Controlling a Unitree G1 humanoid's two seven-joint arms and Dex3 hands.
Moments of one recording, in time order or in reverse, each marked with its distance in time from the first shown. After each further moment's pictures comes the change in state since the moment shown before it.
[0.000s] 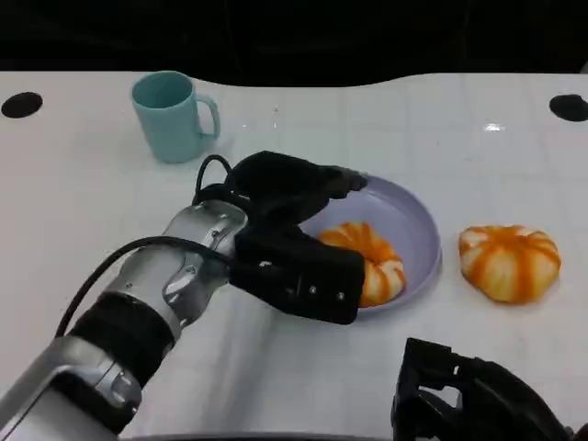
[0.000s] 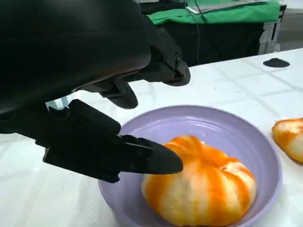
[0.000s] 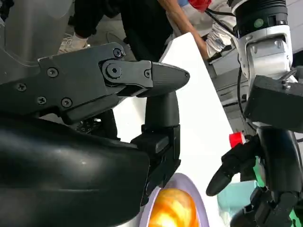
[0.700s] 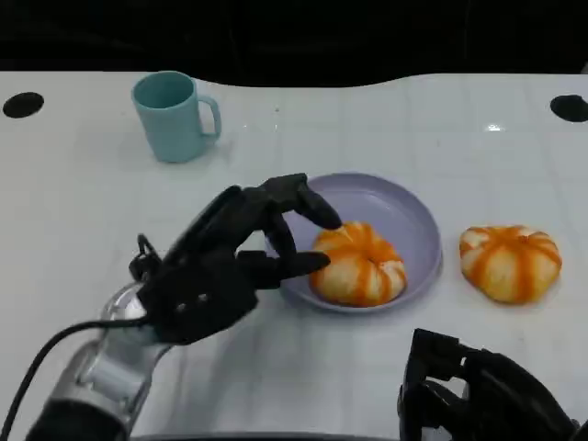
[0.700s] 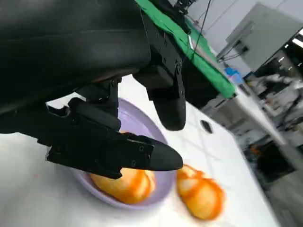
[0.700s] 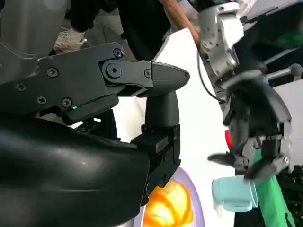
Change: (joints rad) left arm 0.364 -0.010 0.319 -0.176 -0.639 -0.291 -0.129; right arm -0.027 -0.003 -0.020 0.038 0.006 -0.026 0.011
